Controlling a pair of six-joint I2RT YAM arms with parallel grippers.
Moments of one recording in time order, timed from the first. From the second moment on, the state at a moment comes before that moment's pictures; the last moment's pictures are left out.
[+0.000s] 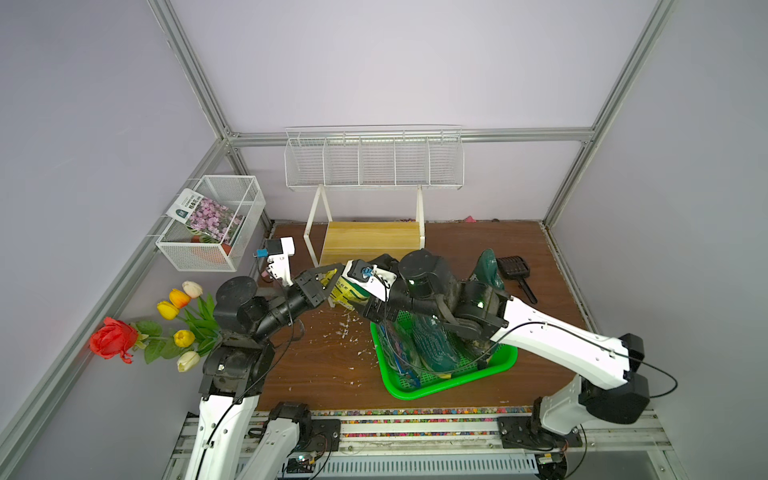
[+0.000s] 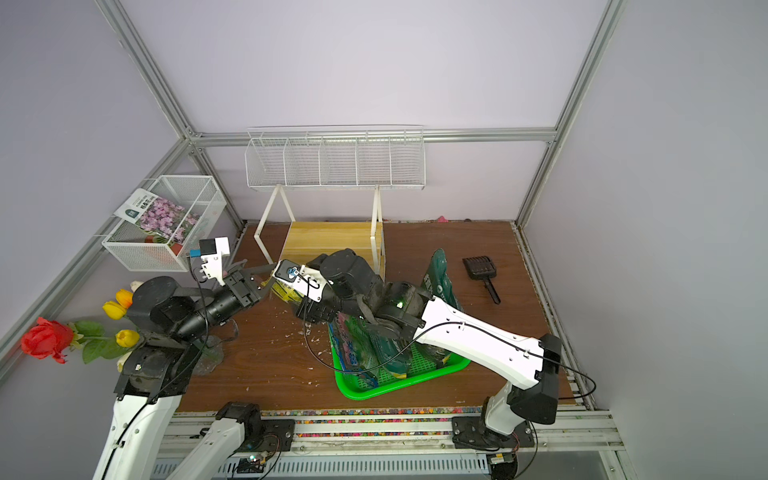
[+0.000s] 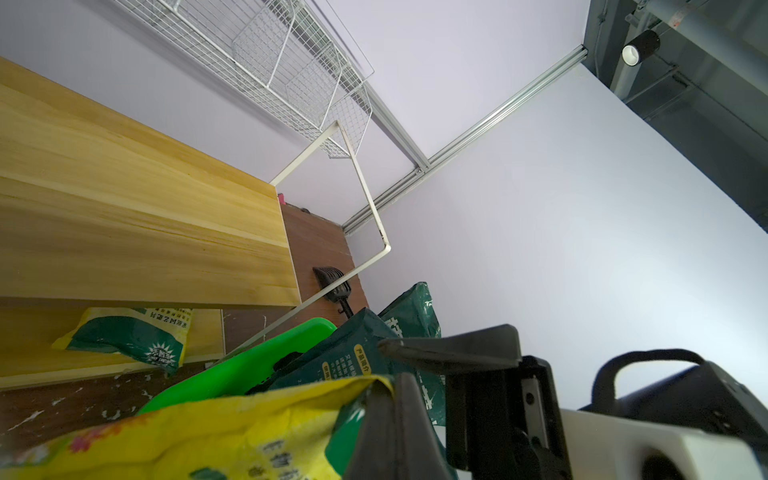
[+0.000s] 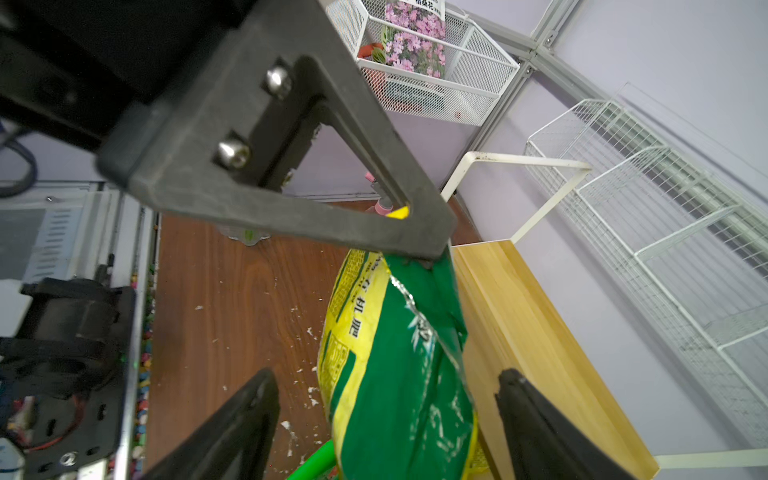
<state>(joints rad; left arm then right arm) -0.17 0.71 1.04 -0.36 0.67 -0.90 1.16 1.58 1.71 -0.50 0.09 -0.32</state>
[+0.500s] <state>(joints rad) -0.18 0.69 1.02 -0.28 0.68 -0.95 1.14 1.58 1.72 -0.46 0.04 -0.28</state>
